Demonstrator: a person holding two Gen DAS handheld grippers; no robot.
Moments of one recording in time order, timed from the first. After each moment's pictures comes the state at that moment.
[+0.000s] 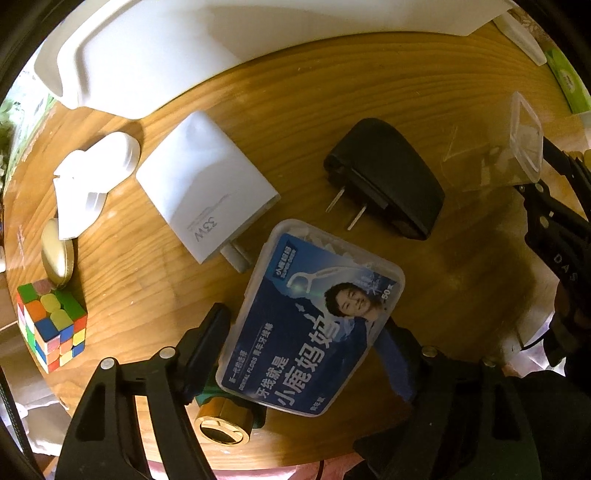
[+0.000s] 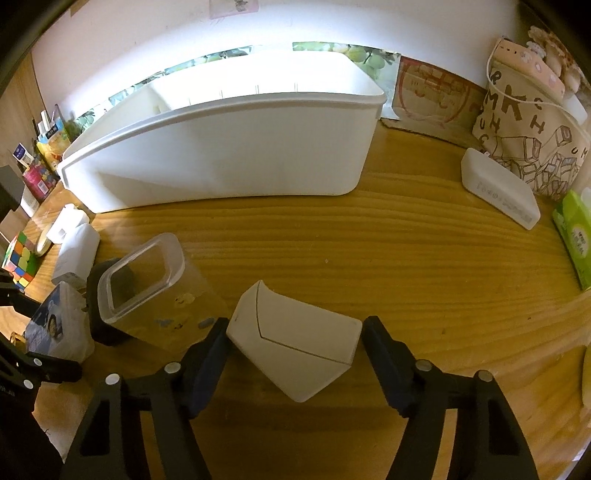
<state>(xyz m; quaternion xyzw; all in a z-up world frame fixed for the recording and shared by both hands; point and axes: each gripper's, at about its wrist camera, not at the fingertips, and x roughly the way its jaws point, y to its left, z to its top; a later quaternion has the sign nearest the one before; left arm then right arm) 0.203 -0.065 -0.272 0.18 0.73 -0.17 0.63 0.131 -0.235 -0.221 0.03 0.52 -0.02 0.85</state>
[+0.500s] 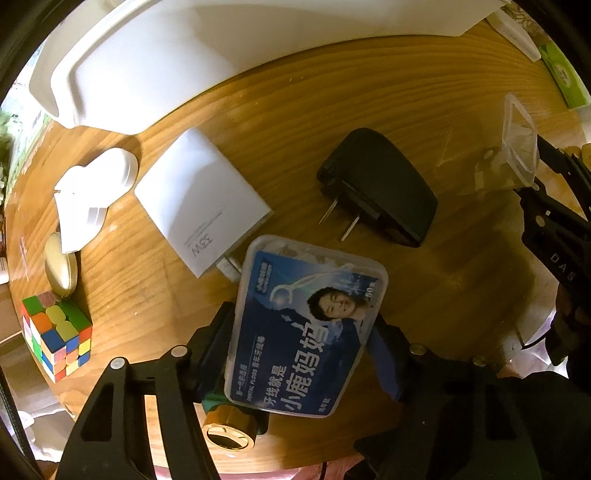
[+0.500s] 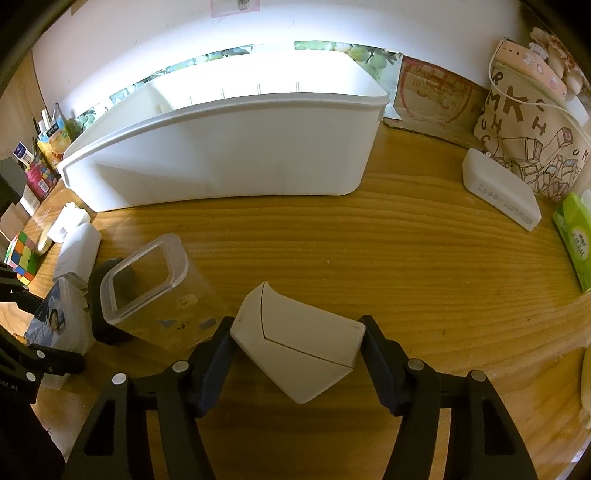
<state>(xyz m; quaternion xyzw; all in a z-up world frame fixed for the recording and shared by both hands) 0.202 -0.082 -0.266 0.19 0.73 -0.17 0.64 0.130 -0.236 -0.221 0.03 0.52 -0.02 0.85</state>
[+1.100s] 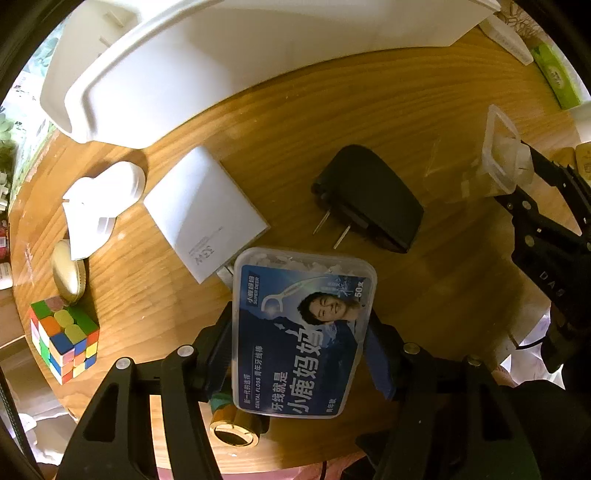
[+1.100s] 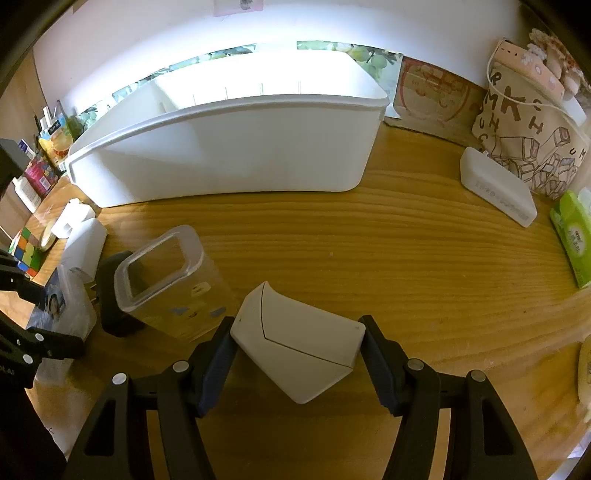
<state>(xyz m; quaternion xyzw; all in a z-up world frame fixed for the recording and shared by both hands) 0.203 -0.084 -0.245 0.18 0.72 -0.18 0.65 0.119 -0.228 -0.215 0.03 0.53 -0.02 0.85</state>
